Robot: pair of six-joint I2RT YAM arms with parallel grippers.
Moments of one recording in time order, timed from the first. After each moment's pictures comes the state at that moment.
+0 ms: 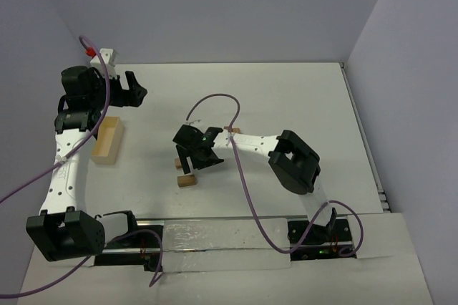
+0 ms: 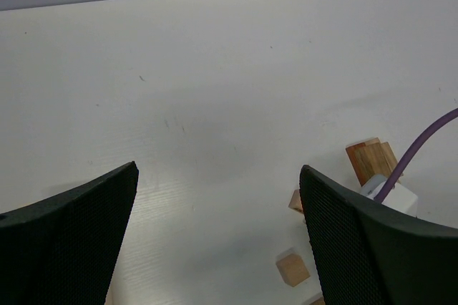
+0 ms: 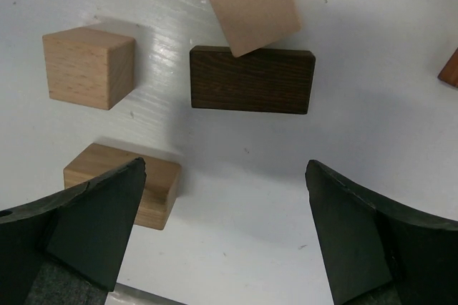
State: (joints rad) left arm 0.08 1.20 1.21 -0.40 0.41 0.01; right arm 1.06 2.05 1.56 -0.69 0.22 0.69
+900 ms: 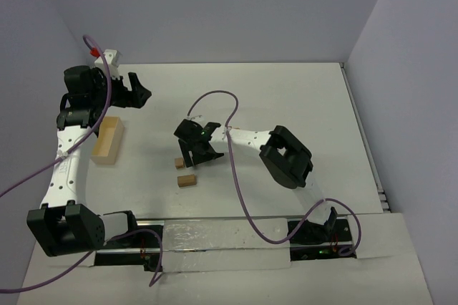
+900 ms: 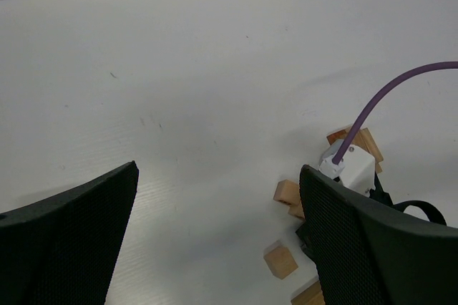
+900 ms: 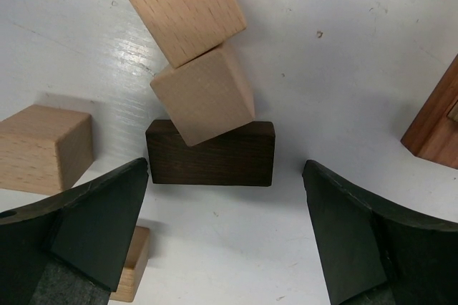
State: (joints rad) left arm 0.09 1.23 1.20 -0.40 0.50 0.01; right arm 1.00 2.15 1.62 -0.67 0.25 0.64
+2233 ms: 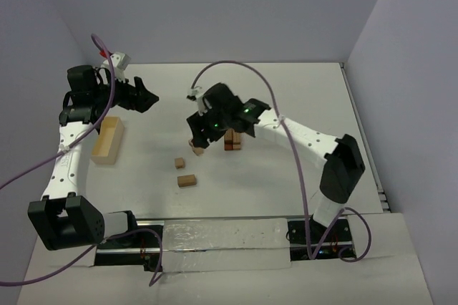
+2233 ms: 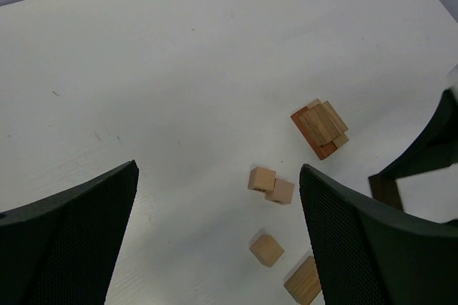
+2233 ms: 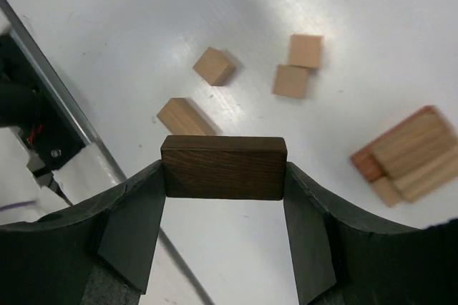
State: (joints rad) left arm 0.09 1.27 1.20 -0.40 0.71 0.08; right arm 0.88 1.73 1.54 -0.61 -0.19 0.17
